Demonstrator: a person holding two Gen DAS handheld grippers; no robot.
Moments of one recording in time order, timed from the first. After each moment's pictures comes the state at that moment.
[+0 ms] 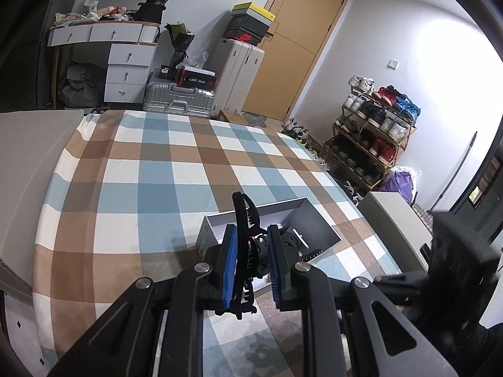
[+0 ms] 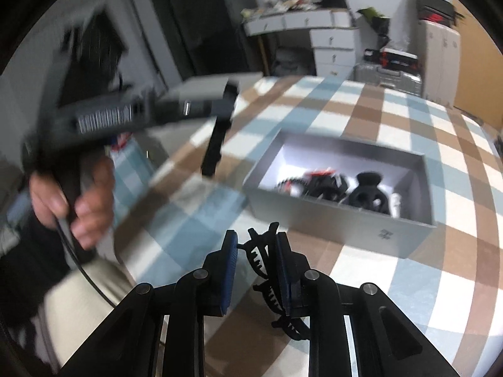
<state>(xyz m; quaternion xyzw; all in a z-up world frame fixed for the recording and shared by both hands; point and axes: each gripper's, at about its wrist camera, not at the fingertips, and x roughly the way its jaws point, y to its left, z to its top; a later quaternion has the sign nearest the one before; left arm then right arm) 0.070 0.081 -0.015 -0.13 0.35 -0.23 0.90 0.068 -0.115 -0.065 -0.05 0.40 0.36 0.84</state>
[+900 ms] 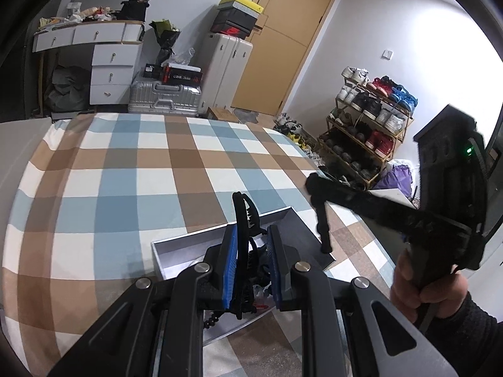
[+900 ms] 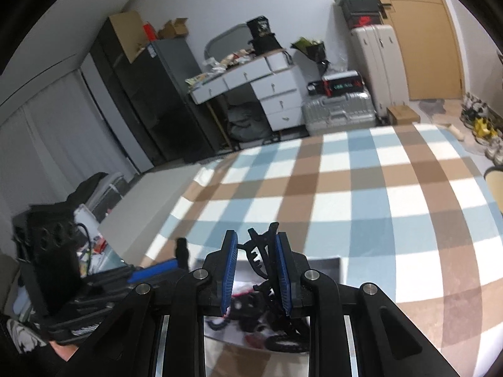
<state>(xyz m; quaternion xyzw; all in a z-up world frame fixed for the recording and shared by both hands) 0.099 0.028 -0.021 -0.12 0.35 -0.24 0.90 0.177 -0.172 -0.029 0.09 0.34 0.28 0.89</state>
